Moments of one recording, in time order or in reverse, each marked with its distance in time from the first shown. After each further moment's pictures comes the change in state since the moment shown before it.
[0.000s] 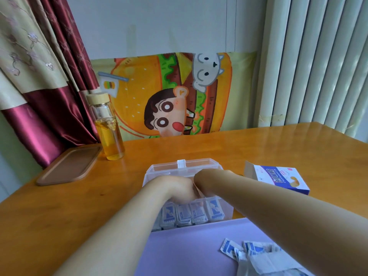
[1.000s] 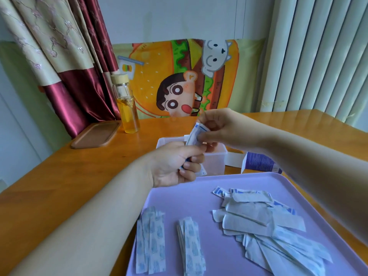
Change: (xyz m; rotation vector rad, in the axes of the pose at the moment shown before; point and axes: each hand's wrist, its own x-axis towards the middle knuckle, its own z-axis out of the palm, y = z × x) left_hand -0.135 0.038 0.041 -1.564 0.126 0.259; right_hand -0.160 0.007 -0.010 1.005 0.600 -0.483
